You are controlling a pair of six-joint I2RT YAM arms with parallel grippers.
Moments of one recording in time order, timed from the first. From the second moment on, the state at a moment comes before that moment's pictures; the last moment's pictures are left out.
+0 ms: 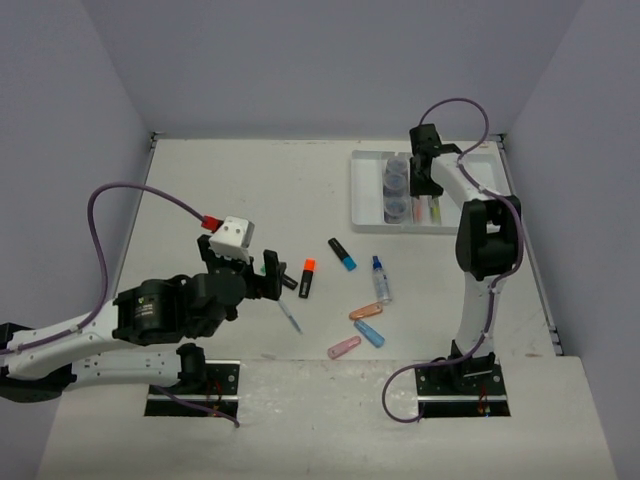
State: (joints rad) left arm -1.33 0.80 1.07 -0.82 -0.89 -0.61; right arm 0.16 2.12 1.76 -0.75 0.33 0.18
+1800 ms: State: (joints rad) left arm -1.32 0.50 0.95 -1.14 -0.98 -1.05; right arm 1.20 2.10 1.54 -0.68 0.22 0.60
